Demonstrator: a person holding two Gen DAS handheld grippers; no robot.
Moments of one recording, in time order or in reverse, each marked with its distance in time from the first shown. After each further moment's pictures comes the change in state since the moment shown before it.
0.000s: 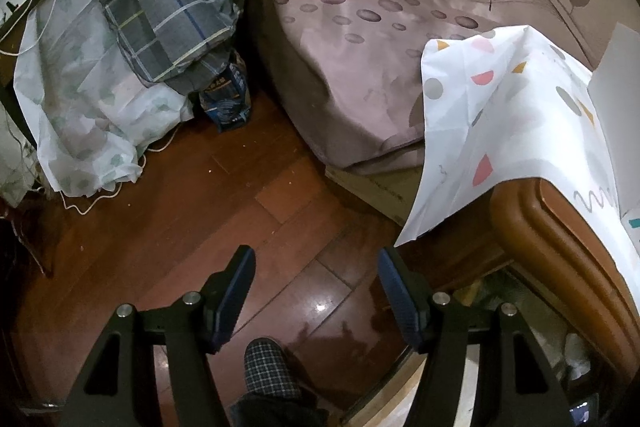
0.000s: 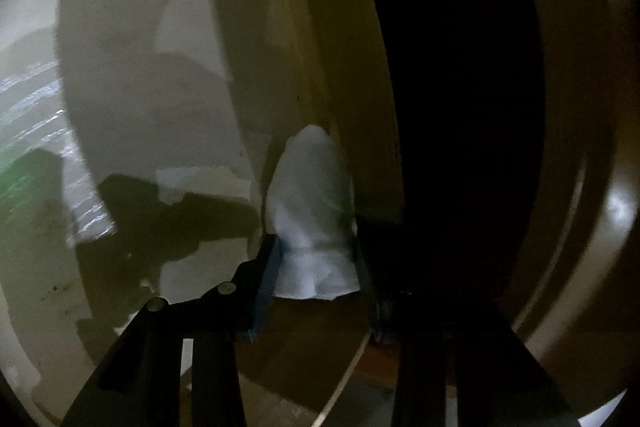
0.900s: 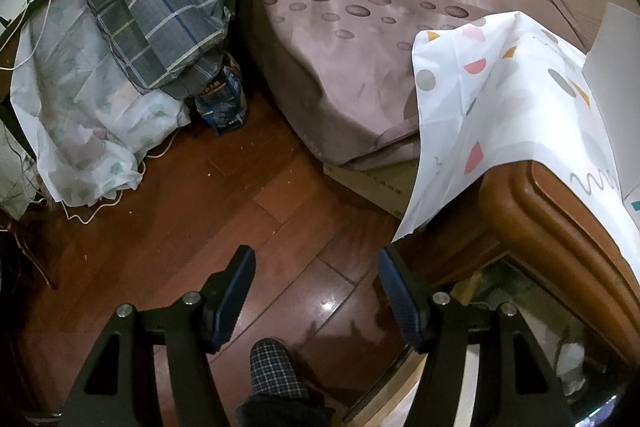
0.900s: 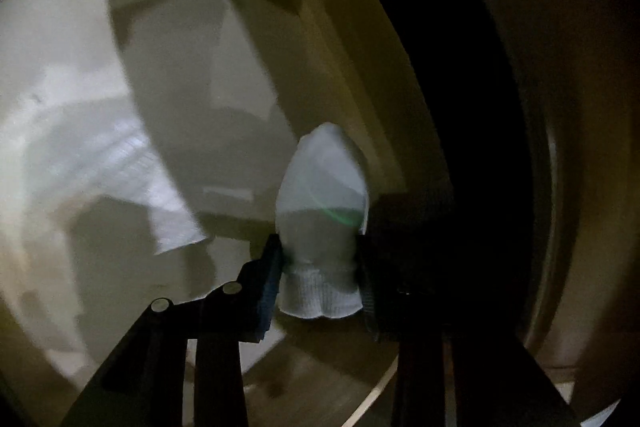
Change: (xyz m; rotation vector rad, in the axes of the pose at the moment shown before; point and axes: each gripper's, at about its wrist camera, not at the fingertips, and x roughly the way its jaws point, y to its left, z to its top) left arm 0.002 -0.009 -0.001 0.037 0.001 0.008; right arm -0.074 -0.002 -0.026 0.160 -0.033 0.381
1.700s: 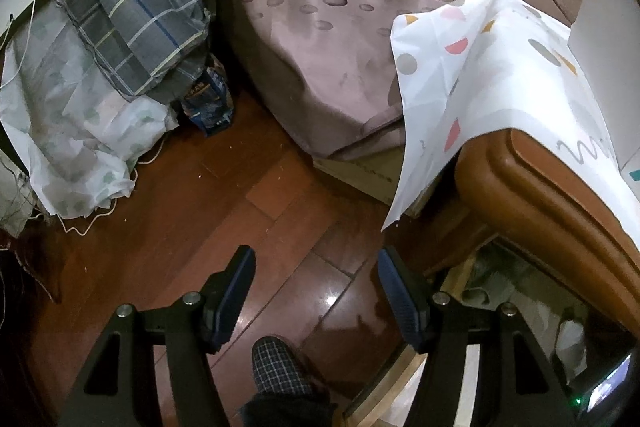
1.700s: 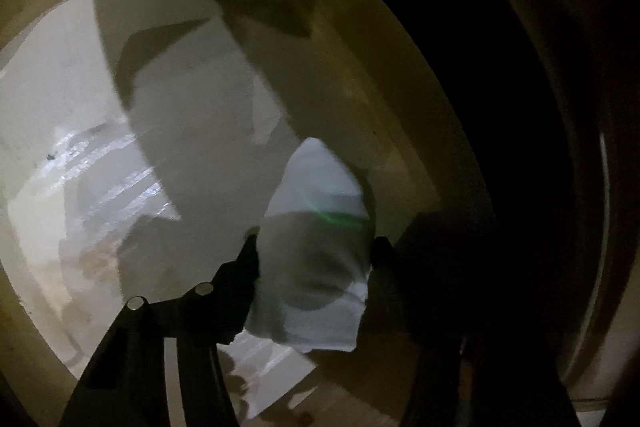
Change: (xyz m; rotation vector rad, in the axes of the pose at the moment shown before) left arm 0.008 -0.015 -0.005 0.070 0.024 -0.013; right arm 0.033 -0.036 -0.002 0.049 -0.029 0.137
